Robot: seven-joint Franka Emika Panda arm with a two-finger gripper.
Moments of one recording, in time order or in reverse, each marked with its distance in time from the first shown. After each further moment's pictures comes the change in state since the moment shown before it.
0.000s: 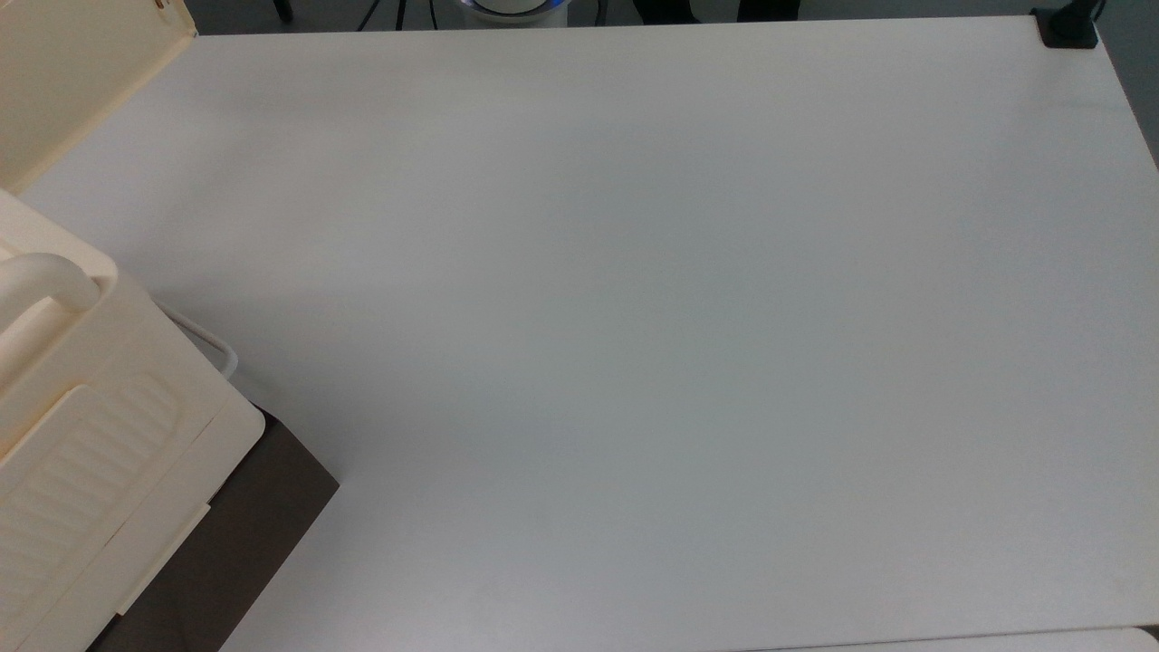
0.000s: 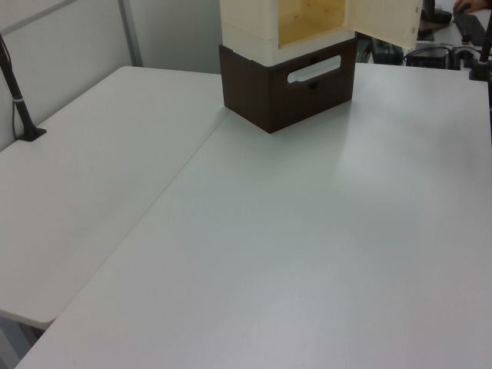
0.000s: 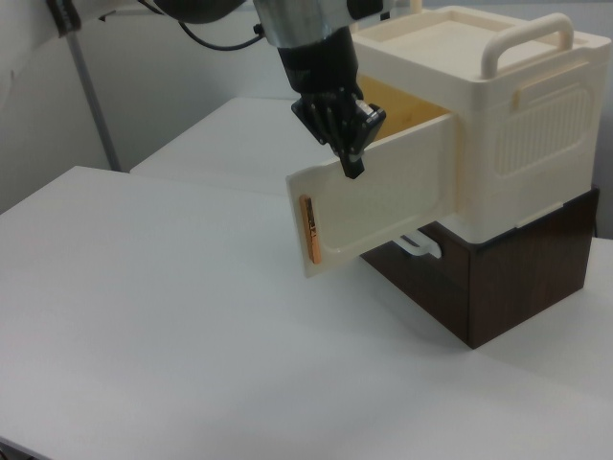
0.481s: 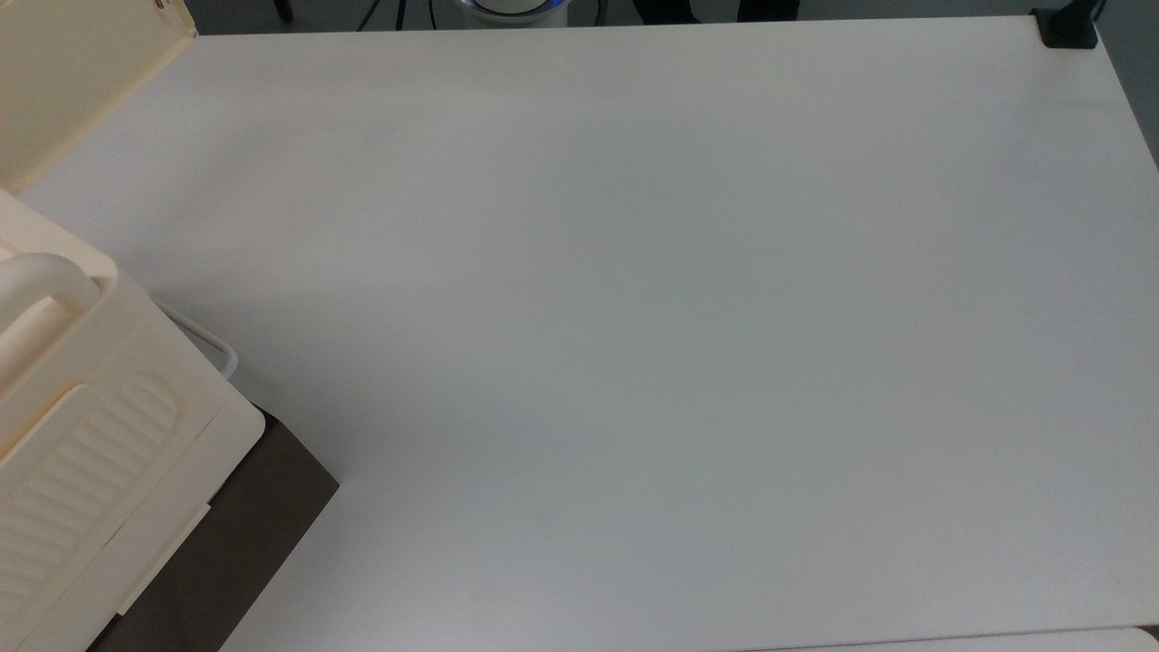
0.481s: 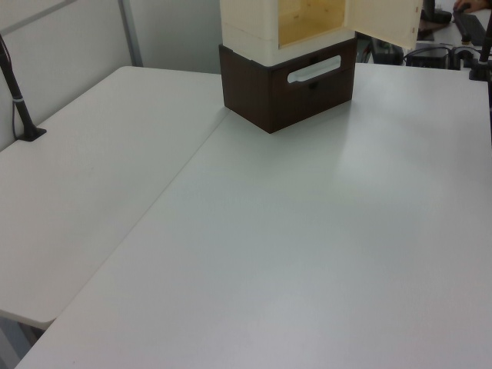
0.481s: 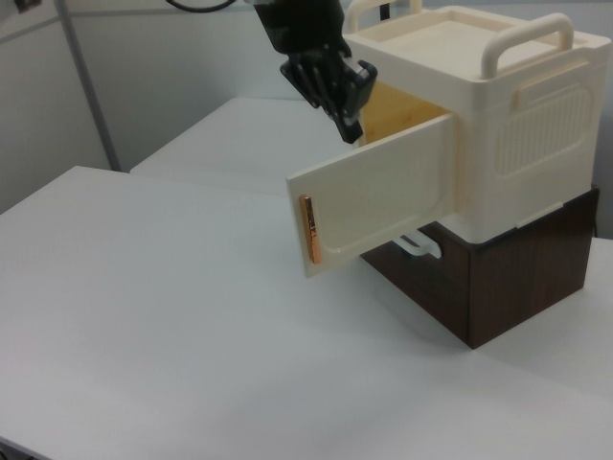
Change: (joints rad) arm -0.002 -0.058 -0.017 0.043 -0.010 0.000 0.027
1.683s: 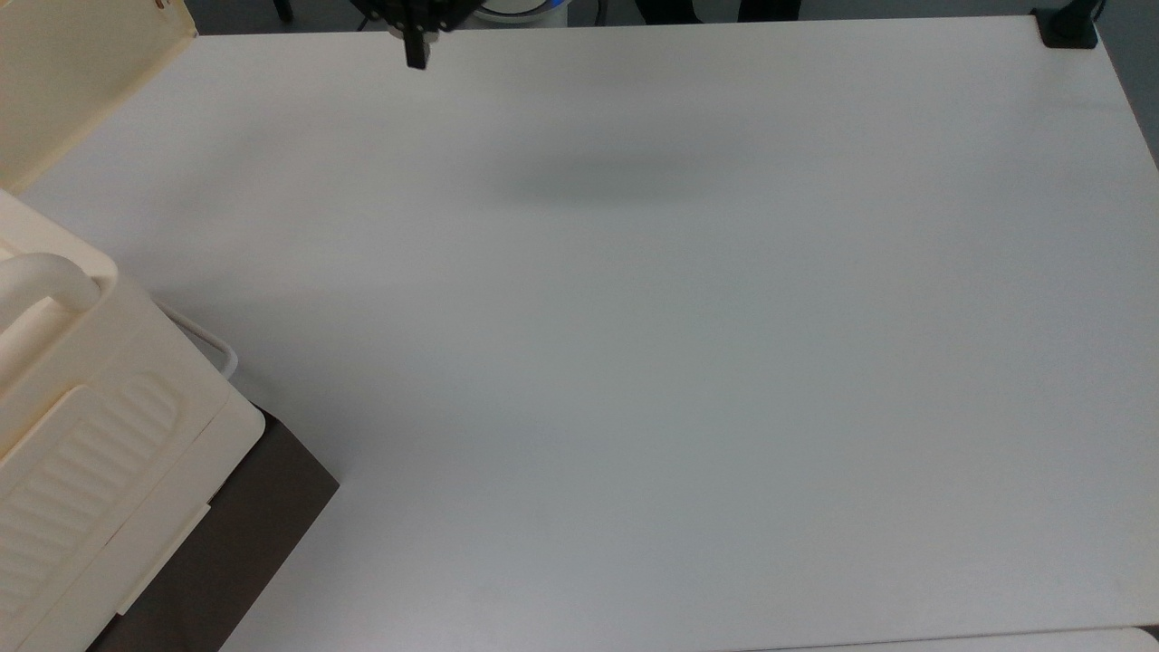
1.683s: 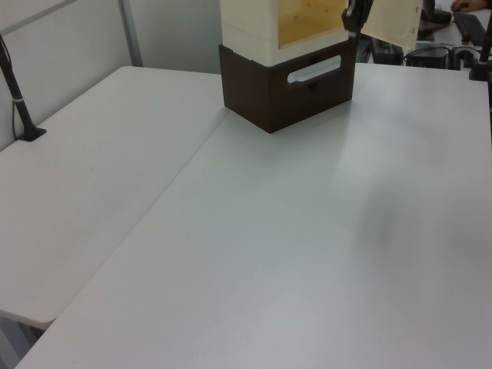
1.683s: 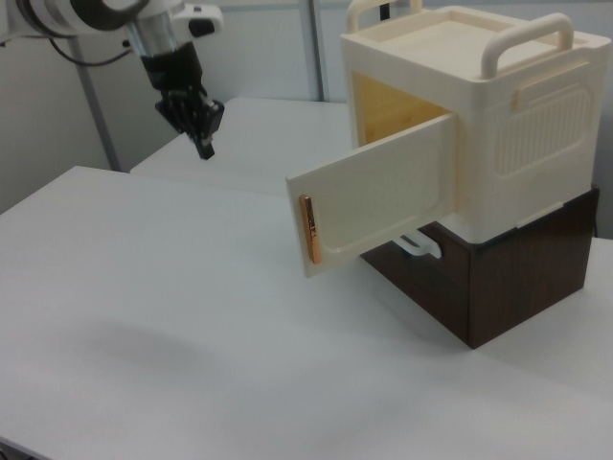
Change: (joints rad) arm 0.141 0.041 0.447 -0.171 -0.087 0.000 0.350
